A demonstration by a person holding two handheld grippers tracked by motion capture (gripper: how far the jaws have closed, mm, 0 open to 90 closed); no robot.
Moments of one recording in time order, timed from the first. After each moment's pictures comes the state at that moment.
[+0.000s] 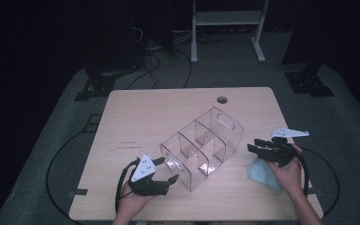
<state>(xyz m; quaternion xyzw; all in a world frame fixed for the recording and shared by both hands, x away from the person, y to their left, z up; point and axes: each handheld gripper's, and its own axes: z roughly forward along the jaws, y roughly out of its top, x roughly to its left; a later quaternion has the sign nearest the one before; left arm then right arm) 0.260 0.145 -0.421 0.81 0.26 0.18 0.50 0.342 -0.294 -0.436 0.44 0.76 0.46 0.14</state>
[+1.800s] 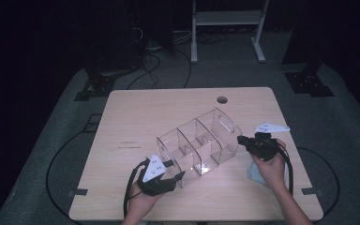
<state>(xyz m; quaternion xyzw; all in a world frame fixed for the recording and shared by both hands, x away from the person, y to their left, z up) 0.261 0.125 -0.424 0.81 0.27 0.20 0.49 0.352 -0.246 -0.424 0.44 0.76 0.44 0.18</state>
